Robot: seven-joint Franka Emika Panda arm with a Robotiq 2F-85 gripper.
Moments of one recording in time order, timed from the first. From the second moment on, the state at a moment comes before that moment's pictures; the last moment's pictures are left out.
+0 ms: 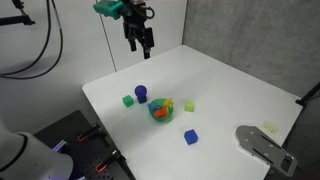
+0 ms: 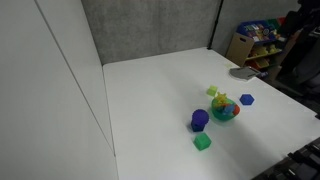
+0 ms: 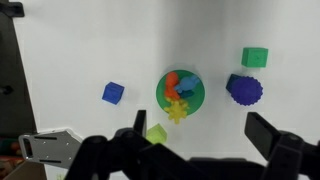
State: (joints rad) arm -0.05 -0.30 0.03 -2.23 -0.08 1.89 0.14
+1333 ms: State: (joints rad) arm -0.04 0.23 0.00 -2.33 -0.14 2.52 0.13
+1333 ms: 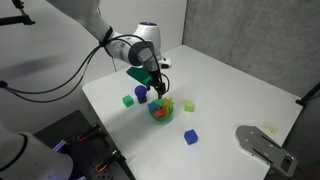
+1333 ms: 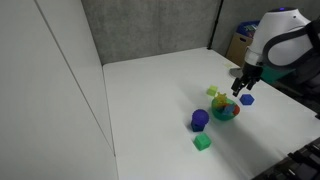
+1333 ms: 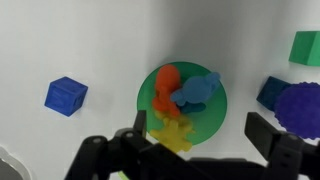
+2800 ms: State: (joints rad) arm 0.16 0.48 -0.13 -2.25 -0.10 2.62 0.59
